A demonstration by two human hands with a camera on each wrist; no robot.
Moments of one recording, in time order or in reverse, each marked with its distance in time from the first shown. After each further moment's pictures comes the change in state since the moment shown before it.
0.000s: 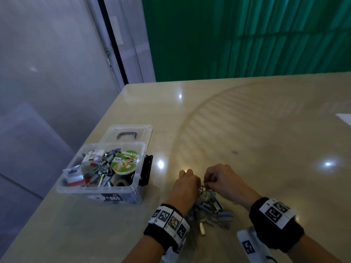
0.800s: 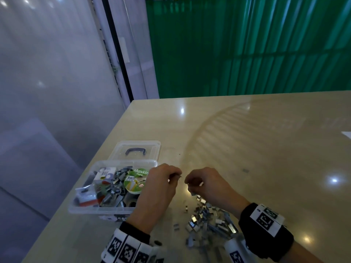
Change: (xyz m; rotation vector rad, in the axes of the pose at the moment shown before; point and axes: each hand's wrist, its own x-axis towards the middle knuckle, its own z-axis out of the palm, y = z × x) left_hand -0.039 -0.054 -0.122 -0.277 0.483 0.062; right_hand 0.037 -0.075 0.004 0.155 0.045 -0.159
